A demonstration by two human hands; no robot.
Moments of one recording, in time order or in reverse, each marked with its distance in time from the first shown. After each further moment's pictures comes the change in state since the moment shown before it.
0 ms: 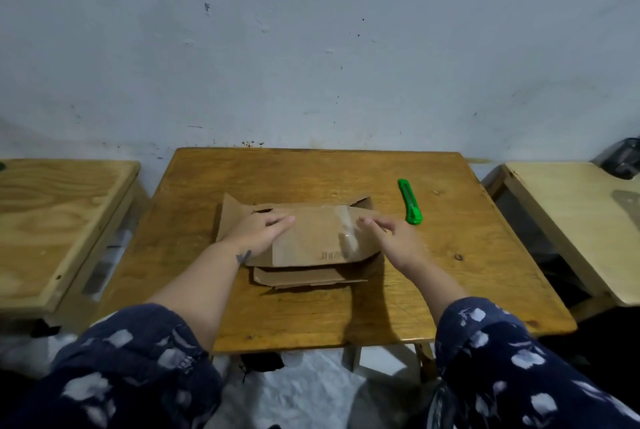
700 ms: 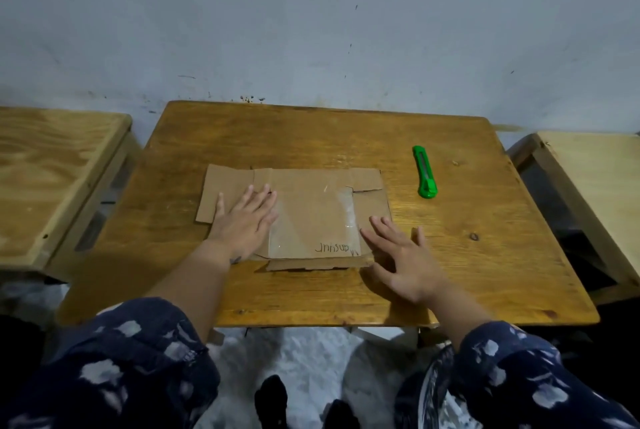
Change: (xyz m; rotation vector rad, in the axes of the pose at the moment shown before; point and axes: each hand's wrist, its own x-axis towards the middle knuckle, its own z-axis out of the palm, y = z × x) left_hand 0.009 -0.053 0.040 0.656 0.021 0.043; right_hand -0.015 0.081 0.004 -0.706 -0.347 -0.335
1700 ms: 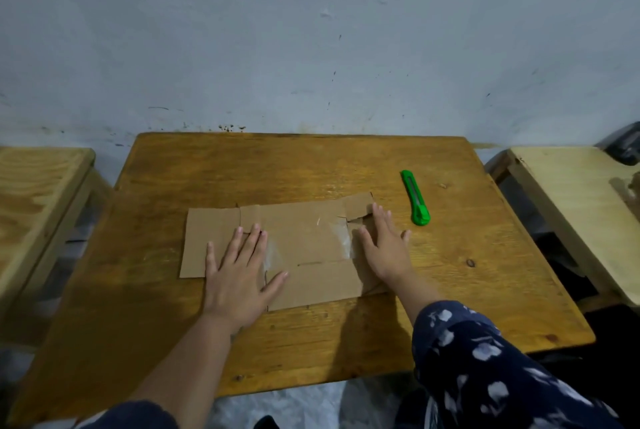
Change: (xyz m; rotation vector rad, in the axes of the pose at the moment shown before) left_hand 0.001 0.011 0.023 0.012 0.211 -0.016; right_hand 0.088 -0.011 -0.004 0.335 0.278 0.405
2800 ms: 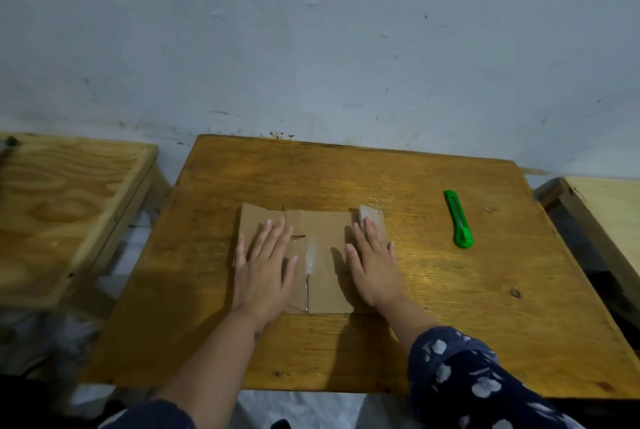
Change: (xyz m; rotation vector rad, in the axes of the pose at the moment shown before) left_hand -0.011 -0.018 -0.023 -0.222 0.230 -0.043; right_hand -0.022 -0.070 0.043 -0.136 -0.088 -0.211
